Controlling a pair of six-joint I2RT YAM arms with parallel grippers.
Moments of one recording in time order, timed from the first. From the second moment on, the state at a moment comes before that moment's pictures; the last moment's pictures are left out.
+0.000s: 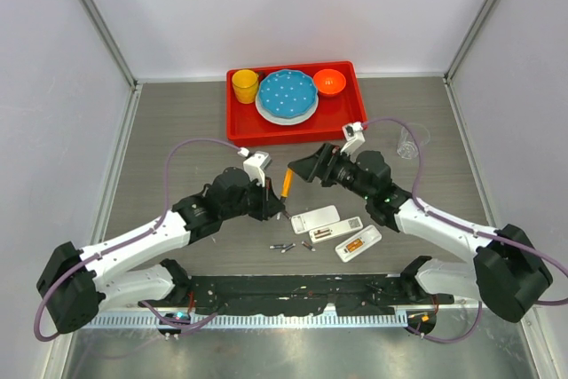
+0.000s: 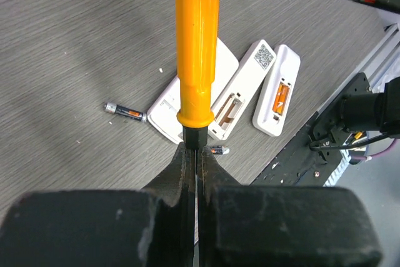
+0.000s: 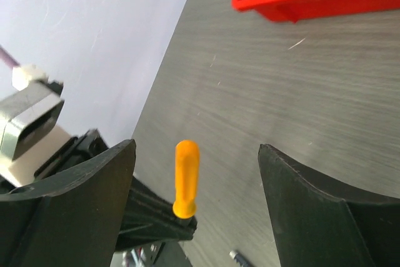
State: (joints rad) left arm -0.85 1.06 0.64 -0.10 0.10 -0.56; right arm 0.66 1.16 0.56 0.46 -0.15 0.85
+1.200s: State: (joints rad) left arm -0.85 1.03 0.65 -0.16 0.10 -0.52; right arm 0.66 1.13 0.58 0.39 -0.28 0.75
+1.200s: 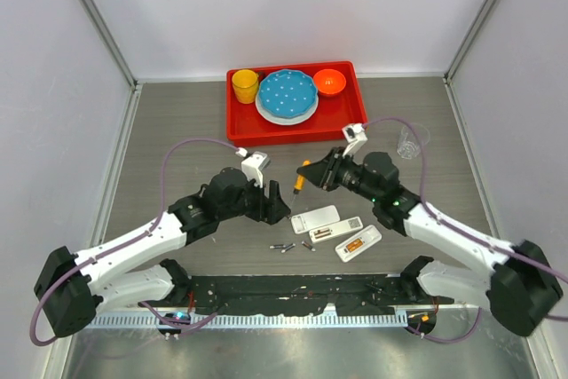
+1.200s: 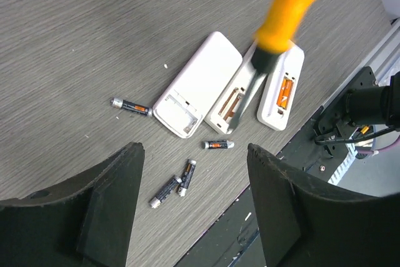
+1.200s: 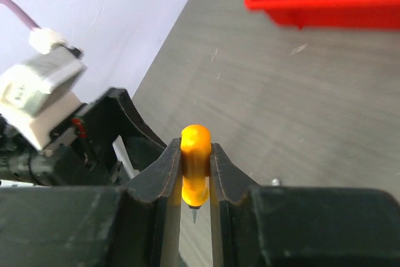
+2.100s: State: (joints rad) left arm -1.32 1.70 1.10 -0.15 -0.17 -0.41; right arm 0.66 0.46 0.52 -0.07 0.42 0.36
